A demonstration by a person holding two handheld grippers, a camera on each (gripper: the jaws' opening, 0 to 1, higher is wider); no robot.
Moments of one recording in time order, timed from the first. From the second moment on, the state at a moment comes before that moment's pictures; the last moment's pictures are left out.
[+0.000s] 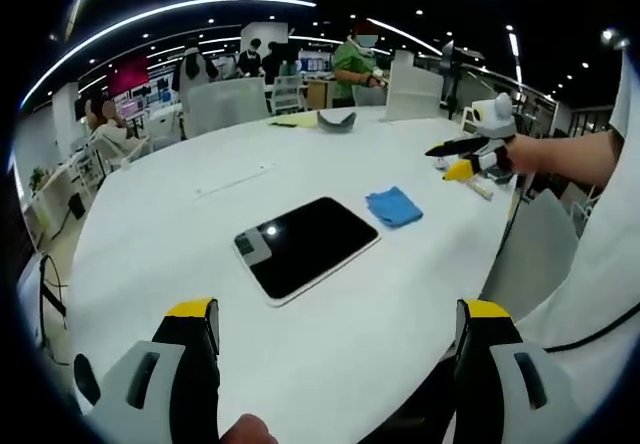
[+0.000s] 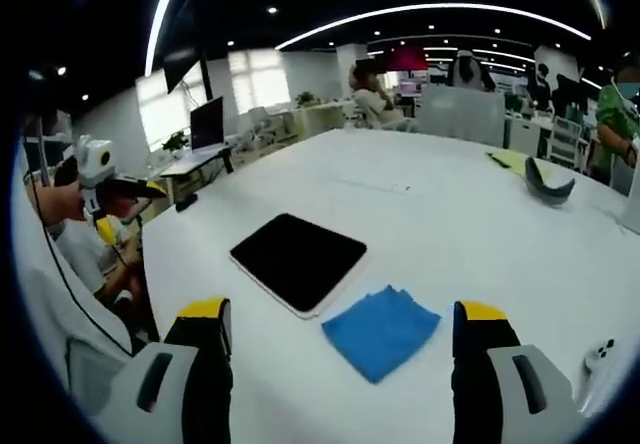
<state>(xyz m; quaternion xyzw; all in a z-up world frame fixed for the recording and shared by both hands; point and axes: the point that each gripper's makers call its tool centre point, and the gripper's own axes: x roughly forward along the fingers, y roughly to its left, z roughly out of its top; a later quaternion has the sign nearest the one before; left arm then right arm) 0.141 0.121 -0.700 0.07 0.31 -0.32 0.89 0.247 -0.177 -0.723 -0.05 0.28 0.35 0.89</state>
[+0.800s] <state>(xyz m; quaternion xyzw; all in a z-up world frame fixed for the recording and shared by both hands) 0.133 0.113 -0.702 0.08 0.33 -0.31 0.89 0.295 -0.202 -0.700 -0.11 0.22 0.33 0.91</state>
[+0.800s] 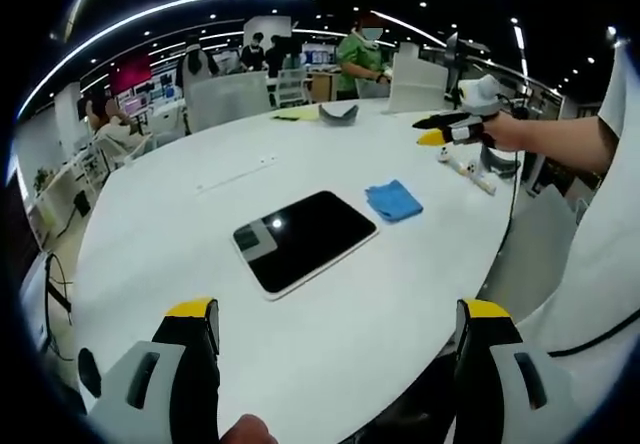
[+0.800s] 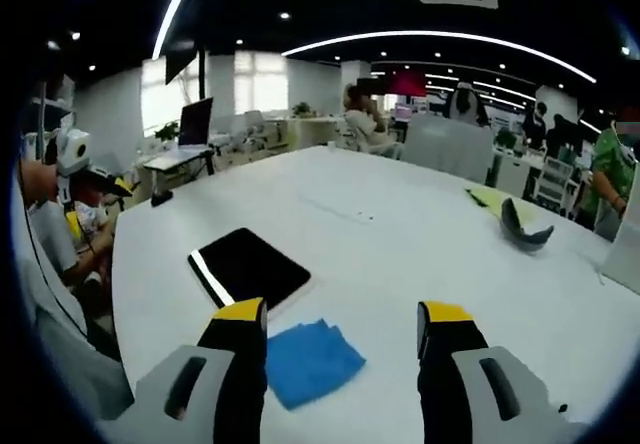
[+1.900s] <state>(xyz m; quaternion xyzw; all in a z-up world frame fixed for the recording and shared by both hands) 0.140 0.109 -0.710 0.10 0.36 -0.29 0.88 0.295 -0.215 -0.814 -0.08 0.28 0.33 0.90</state>
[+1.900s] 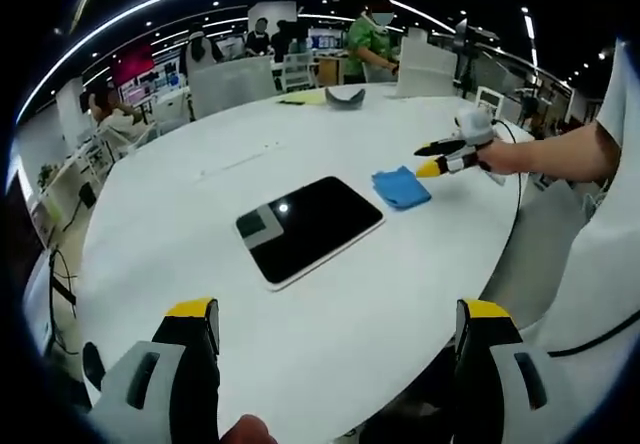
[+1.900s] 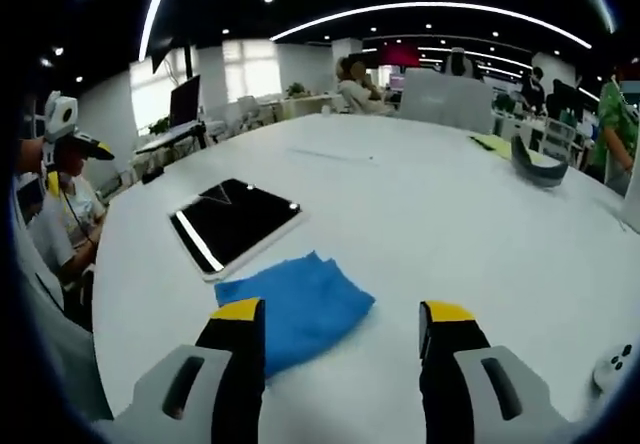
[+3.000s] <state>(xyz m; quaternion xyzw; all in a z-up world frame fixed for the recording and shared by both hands) 0.136 0.109 -0.719 0.11 0.38 -0.30 0.87 0.282 -0.175 -0.840 -0.11 0.28 0.38 0.87</state>
